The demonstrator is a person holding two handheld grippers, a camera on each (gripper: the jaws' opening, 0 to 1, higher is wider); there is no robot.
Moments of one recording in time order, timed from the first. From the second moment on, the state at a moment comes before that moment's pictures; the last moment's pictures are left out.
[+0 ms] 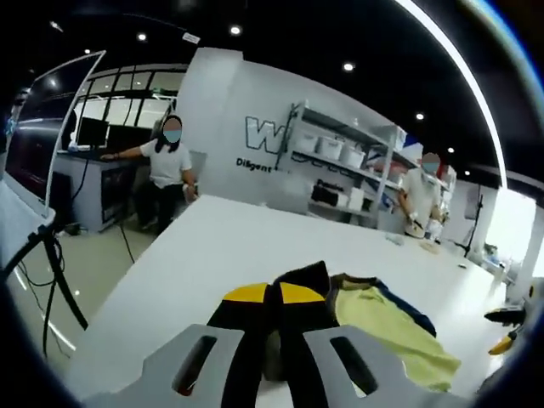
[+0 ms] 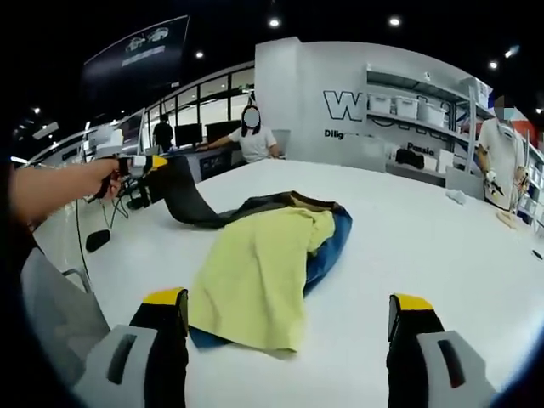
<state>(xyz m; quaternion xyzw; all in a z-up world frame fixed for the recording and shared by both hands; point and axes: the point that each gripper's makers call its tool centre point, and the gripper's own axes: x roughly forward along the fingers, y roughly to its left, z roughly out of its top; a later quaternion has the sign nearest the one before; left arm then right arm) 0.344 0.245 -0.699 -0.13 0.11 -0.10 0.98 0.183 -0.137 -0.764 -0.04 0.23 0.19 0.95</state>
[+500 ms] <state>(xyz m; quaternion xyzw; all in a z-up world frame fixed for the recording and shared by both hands) 0.378 0.322 -0.715 -0.18 0.08 -0.01 0.98 0.183 -0.141 -0.774 -0.05 0.25 0.18 0.95</state>
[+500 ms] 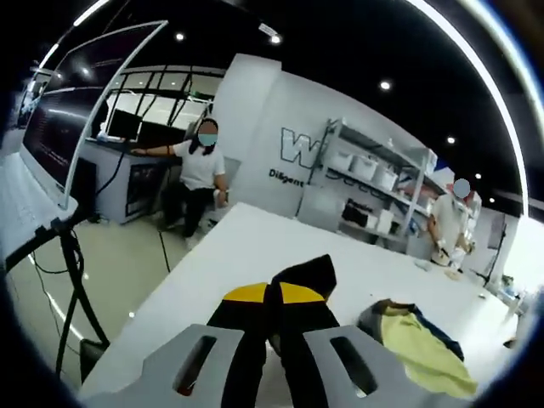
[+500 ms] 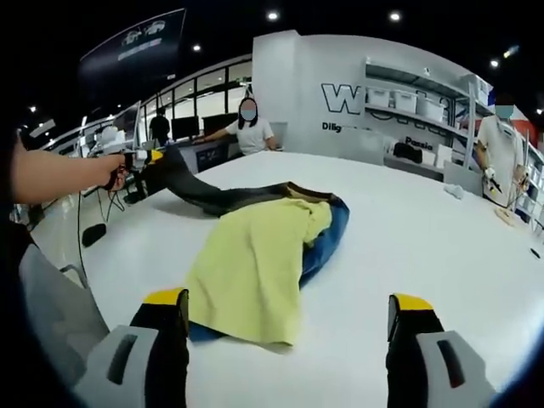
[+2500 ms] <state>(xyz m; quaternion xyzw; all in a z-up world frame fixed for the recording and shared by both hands) 0.315 0.375 -0.847 -0.13 0.27 0.15 0.94 0.185 -0.137 -0.778 -0.06 0.25 0.19 0.95</state>
